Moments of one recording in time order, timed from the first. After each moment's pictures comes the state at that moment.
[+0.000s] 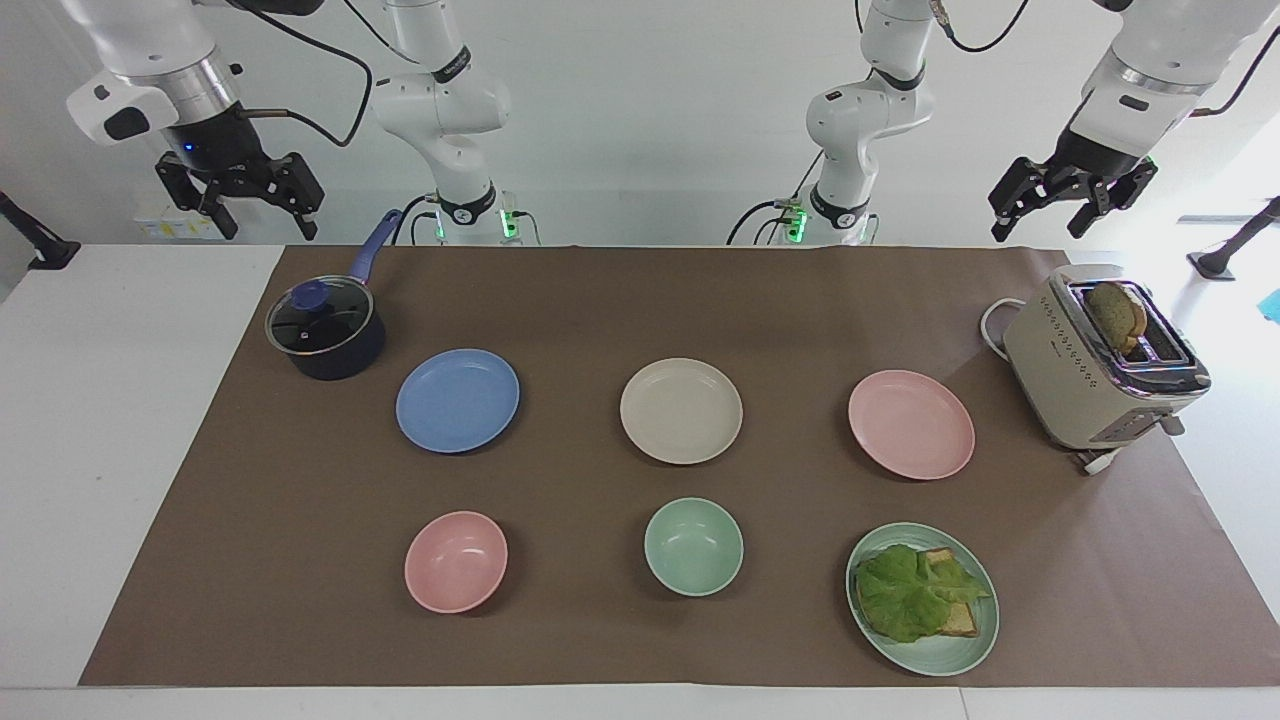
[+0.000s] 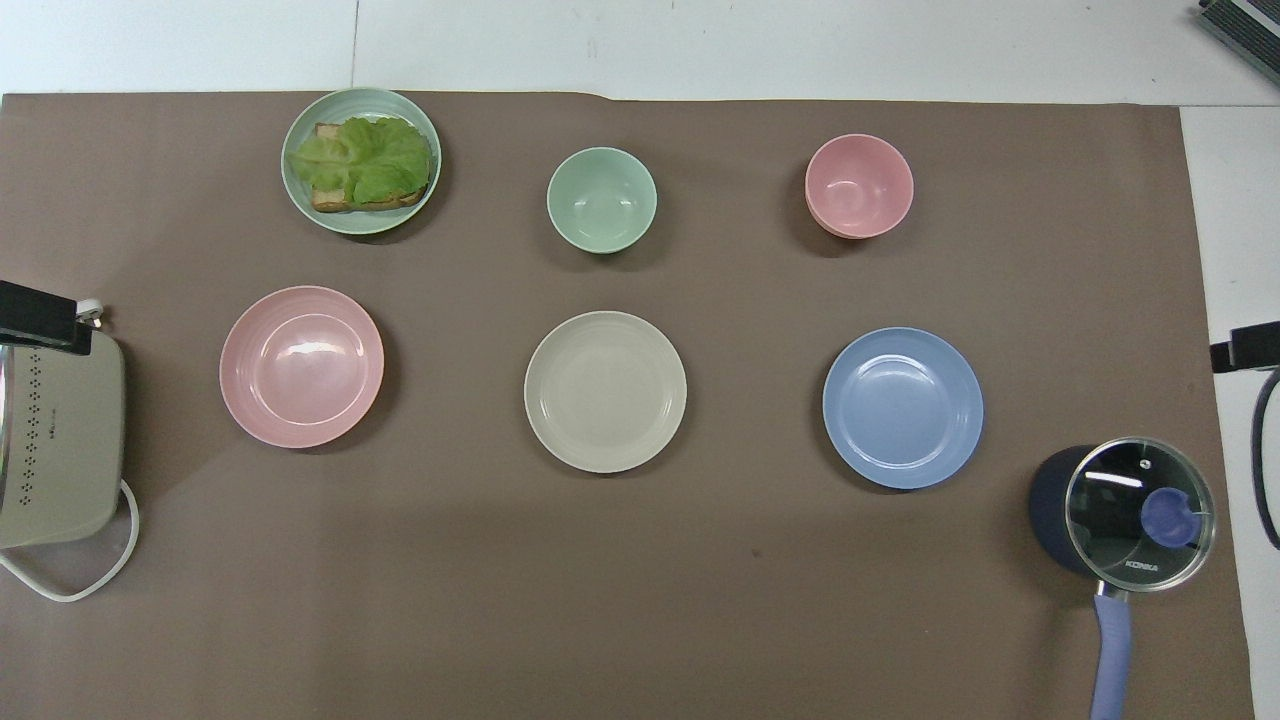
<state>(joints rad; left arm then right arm) 0.27 -0.02 -0.31 -1.43 0.00 1.41 -0.04 0.07 -0.08 -0.19 -1.57 -0.02 1.51 -0.09</state>
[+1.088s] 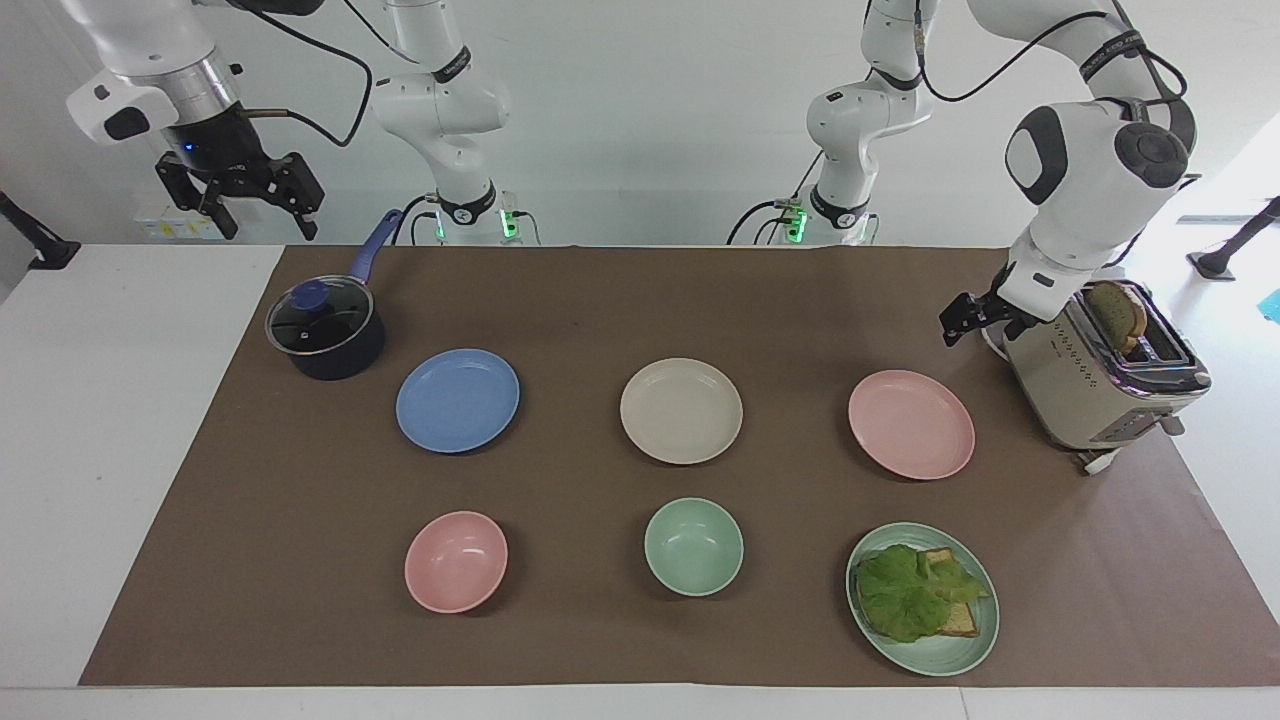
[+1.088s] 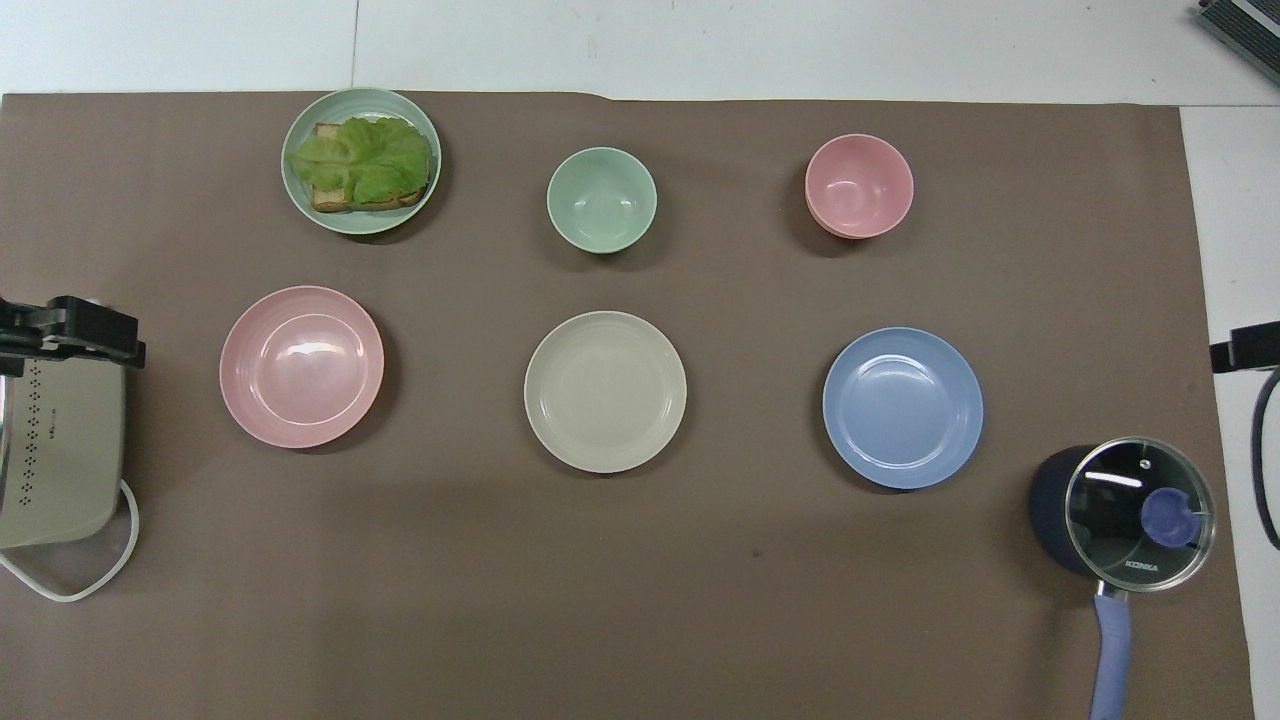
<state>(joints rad) 0.32 -0.01 -0.30 -1.98 0.00 1.89 -0.04 0.07 -0.08 -0.19 -1.57 -0.02 1.51 -0.09</state>
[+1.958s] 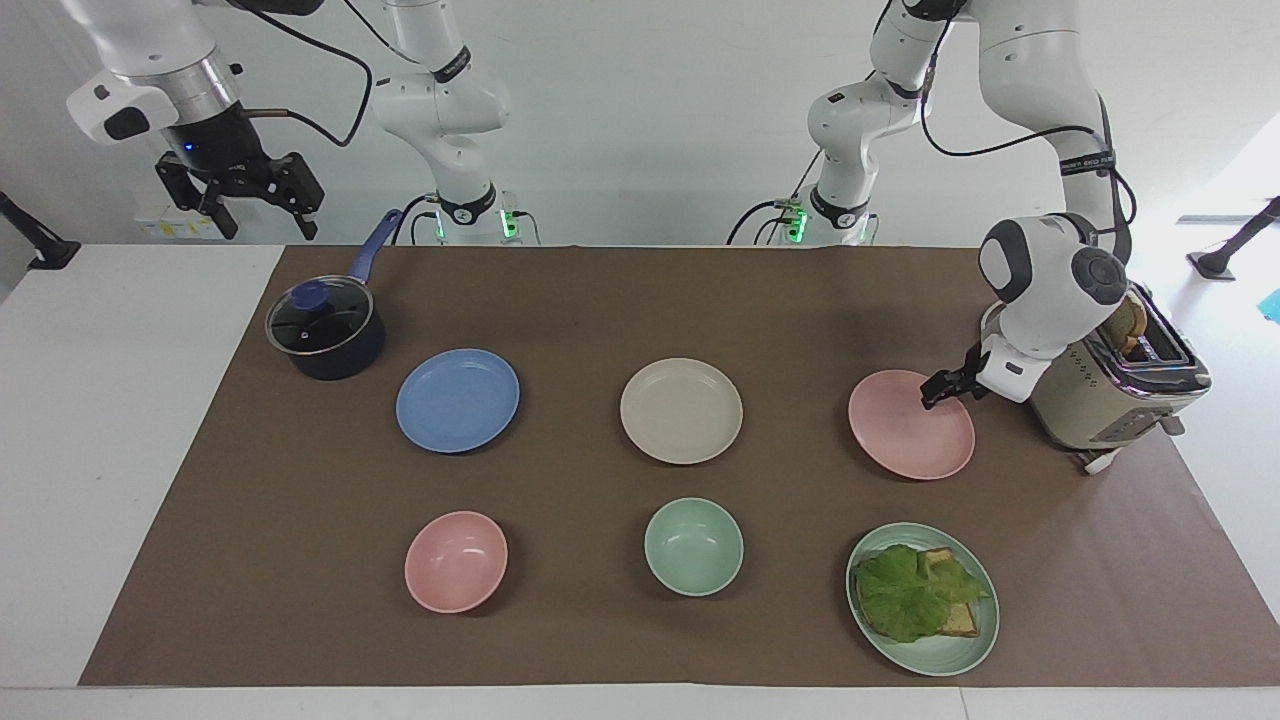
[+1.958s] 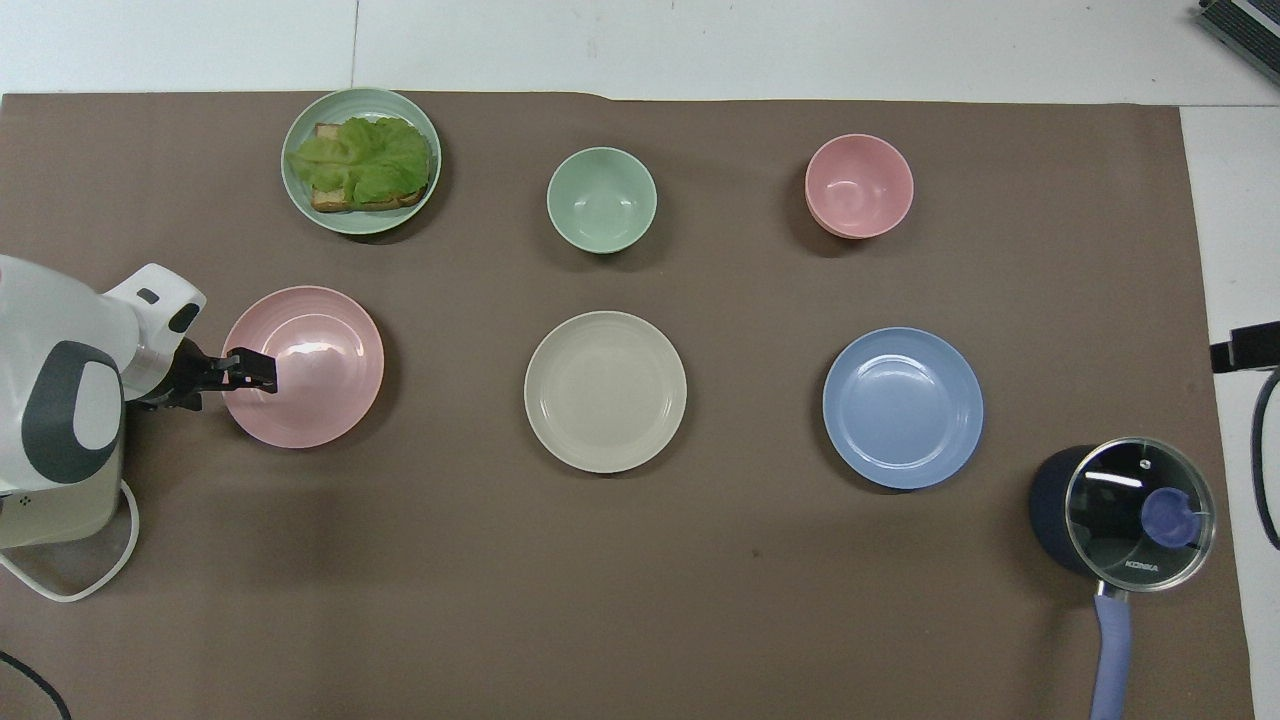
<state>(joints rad) 0.35 0.19 -0.29 -2.11 0.00 2.19 -0.12 0.07 -0.08 -0.19 -1.57 -0.02 1.51 -0.09</state>
